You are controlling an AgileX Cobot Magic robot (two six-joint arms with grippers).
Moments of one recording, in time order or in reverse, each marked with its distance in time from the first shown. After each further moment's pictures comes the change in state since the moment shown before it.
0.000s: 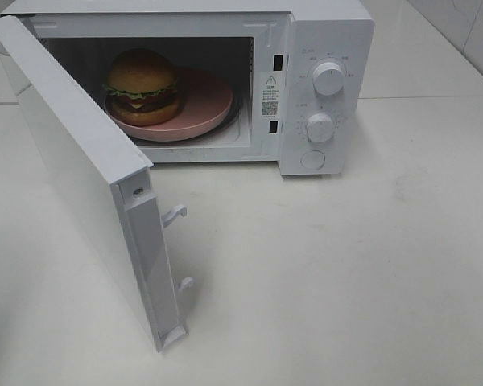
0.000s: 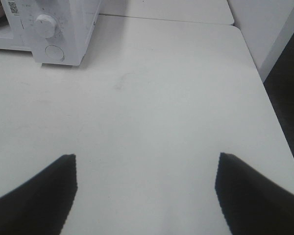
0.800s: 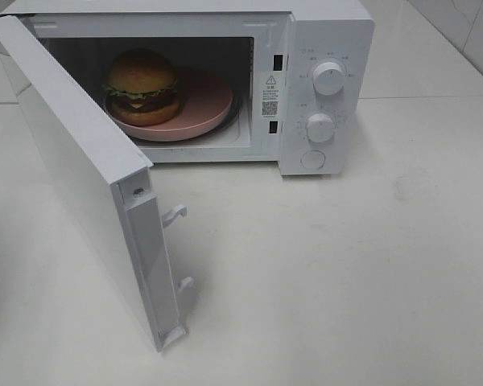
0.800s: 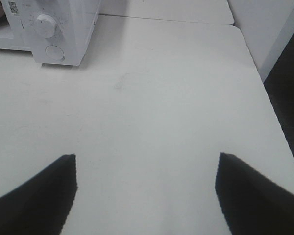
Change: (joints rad) left arm 0.000 0.399 0.221 -0.037 -0.902 0.041; right arm 0.000 0.000 0.000 0.000 0.000 0.000
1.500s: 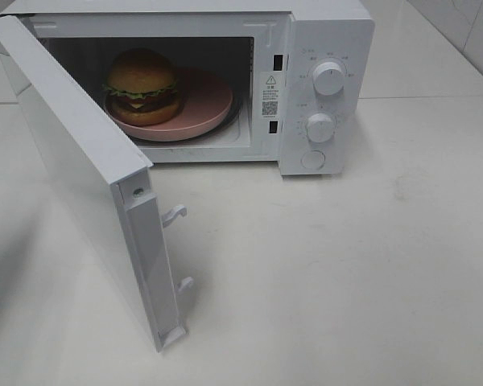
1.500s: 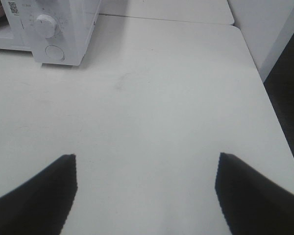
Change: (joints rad) left arm 0.000 0.451 0.040 0.462 -0.657 -0.312; right arm 0.000 0.000 0.000 0.000 0.000 0.000
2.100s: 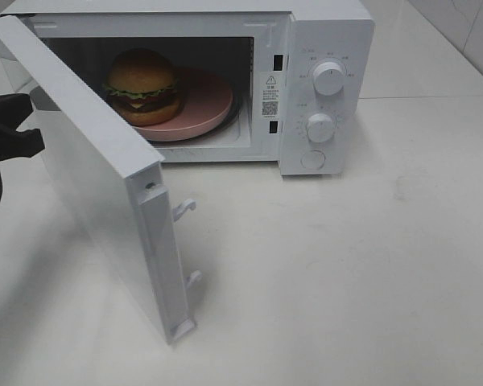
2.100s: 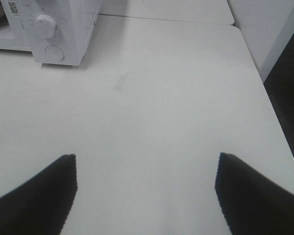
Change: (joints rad) left arm -0.242 0.215 -0.137 -0.040 -0.034 0.029; right arm 0.000 0.000 0.000 0.000 0.000 0.000
